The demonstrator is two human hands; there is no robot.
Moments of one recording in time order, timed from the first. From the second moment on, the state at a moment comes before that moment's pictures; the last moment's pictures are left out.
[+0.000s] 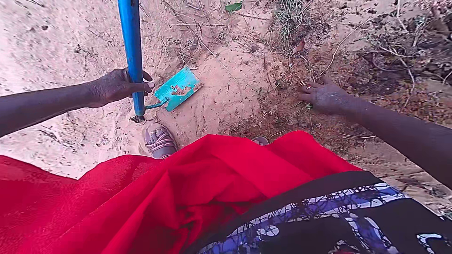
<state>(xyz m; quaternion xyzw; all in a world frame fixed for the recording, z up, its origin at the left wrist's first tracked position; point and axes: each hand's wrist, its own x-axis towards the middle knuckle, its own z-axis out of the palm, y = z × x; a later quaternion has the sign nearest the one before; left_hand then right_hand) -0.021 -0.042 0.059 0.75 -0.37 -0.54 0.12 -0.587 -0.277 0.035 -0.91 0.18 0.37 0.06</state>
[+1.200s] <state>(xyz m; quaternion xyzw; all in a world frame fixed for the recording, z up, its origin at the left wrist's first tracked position) -0.024 -0.043 0.064 0.75 -0.37 -0.54 0.11 -0.544 -0.241 0.045 -0.82 0.36 0.45 0.06</state>
